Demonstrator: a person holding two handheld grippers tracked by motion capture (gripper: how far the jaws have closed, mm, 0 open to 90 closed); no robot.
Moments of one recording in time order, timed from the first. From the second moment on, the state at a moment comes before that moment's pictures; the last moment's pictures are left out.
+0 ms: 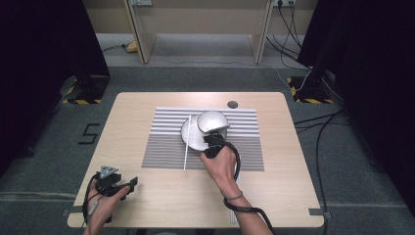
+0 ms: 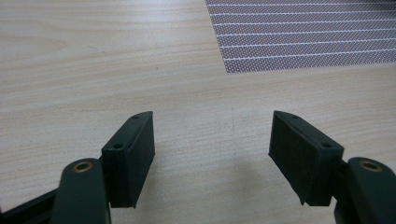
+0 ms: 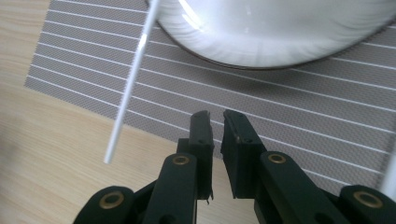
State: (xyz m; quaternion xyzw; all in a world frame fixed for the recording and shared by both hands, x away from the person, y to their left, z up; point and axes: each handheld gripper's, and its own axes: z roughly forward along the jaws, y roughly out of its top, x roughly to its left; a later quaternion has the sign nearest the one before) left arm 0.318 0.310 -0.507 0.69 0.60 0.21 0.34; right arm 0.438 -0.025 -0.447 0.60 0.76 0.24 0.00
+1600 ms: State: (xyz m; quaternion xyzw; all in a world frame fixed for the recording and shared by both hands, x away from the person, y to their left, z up) left arm 0.318 0.308 -0.508 0.69 0.61 0.21 0.33; right arm 0.419 -0.127 -0.470 0.68 0.71 0.15 0.02
